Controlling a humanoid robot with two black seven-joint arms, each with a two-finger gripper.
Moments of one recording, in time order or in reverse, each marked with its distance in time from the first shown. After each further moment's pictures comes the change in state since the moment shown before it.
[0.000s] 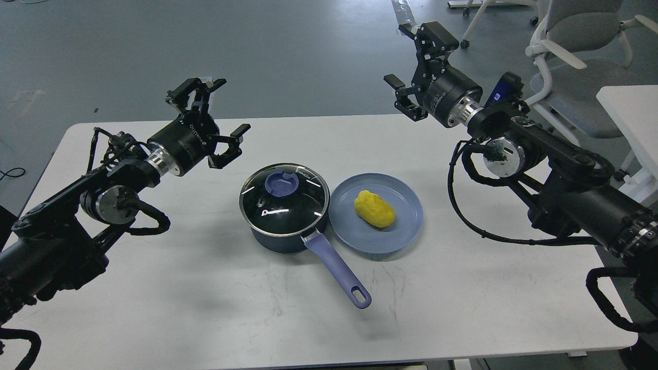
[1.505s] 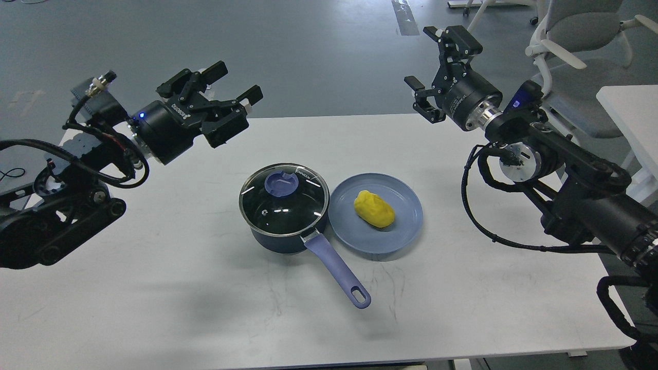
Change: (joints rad) left arm -0.048 0.248 0.174 -0.318 1.761 0.785 -0.306; right arm -0.057 -0.039 0.056 0.003 0.012 -0.004 0.008
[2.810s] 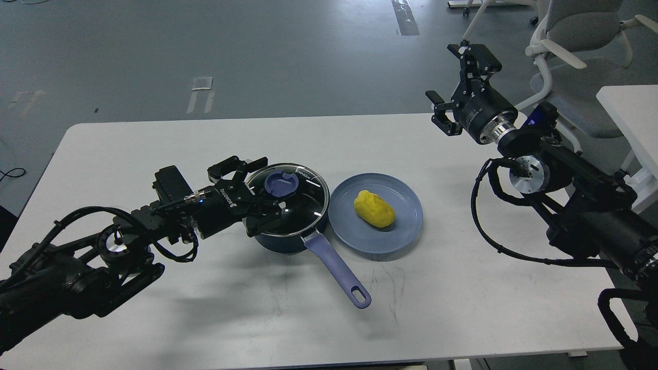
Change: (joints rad) left arm 0.148 -0.225 0.035 0.234 0.278 0.069 0.000; right arm -0.065 -0.003 0.059 -0.044 0.008 -0.023 -0.002
